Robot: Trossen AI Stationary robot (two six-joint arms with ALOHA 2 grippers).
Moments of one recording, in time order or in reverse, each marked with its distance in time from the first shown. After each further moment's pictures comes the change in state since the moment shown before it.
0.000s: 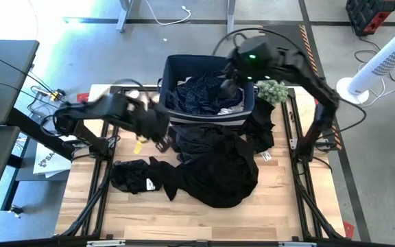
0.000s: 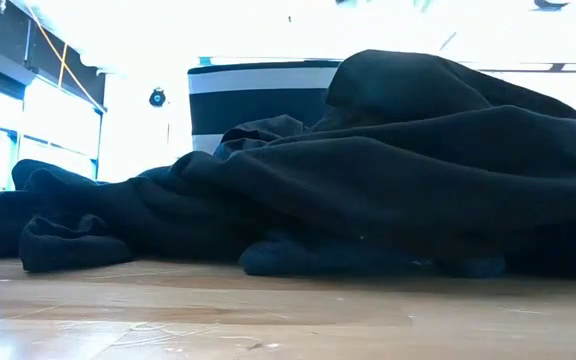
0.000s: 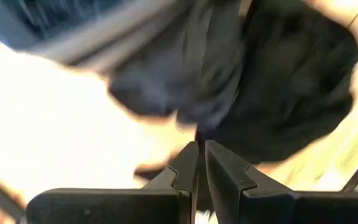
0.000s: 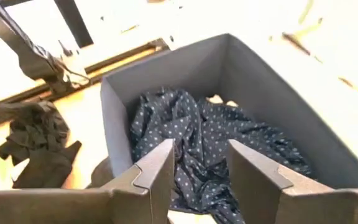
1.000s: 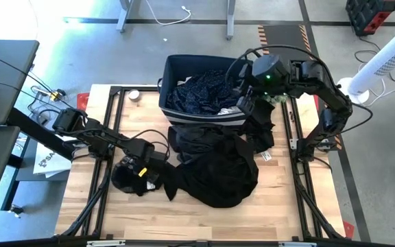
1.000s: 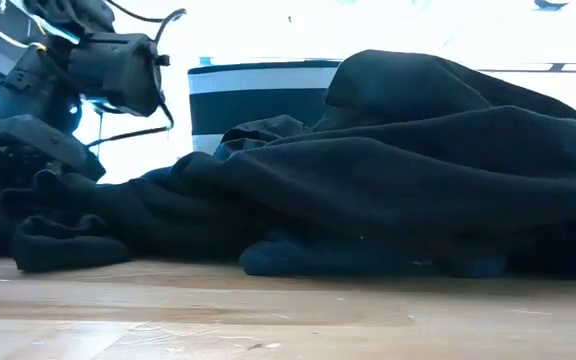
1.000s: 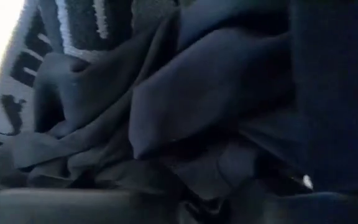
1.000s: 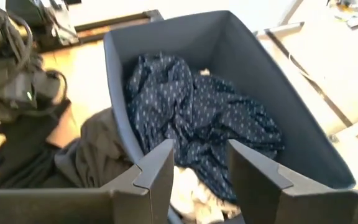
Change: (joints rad) left arm -0.066 -0.008 -1.237 0.761 0.607 -0.370; right arm 0.176 -0.089 -0.001 -0.197 0.201 -0.023
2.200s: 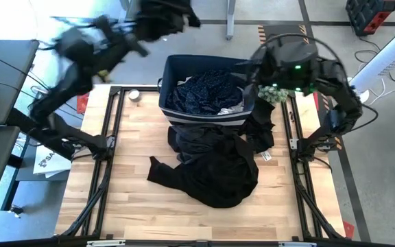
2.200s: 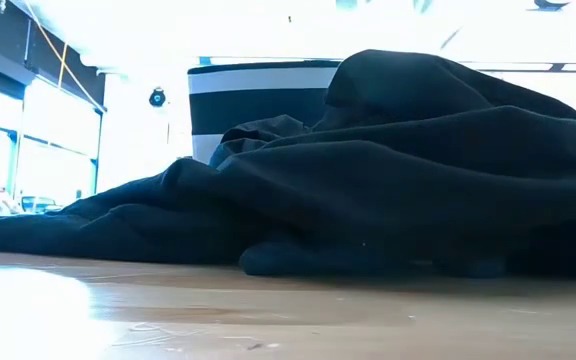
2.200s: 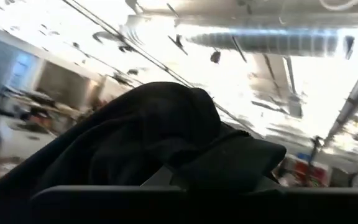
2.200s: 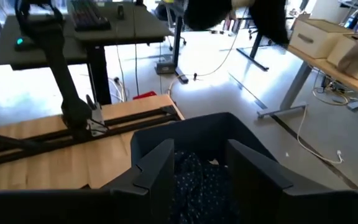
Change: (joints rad) left arm 0.539 -0.237 1.144 0.735 -0.731 1.023; right arm 0.024 -0.074 0.000 0.341 -0.005 -0.098
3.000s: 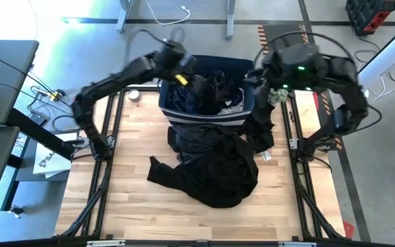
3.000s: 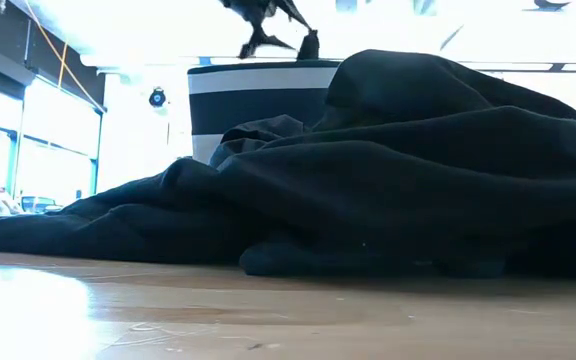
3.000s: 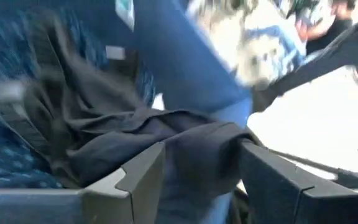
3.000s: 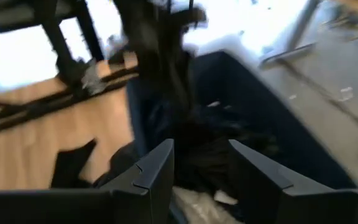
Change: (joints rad) left arm 0.148 0.386 -0.002 -0.629 0.702 -0.343; right arm -0.041 -0.042 0.001 -0.250 -0.030 0.161
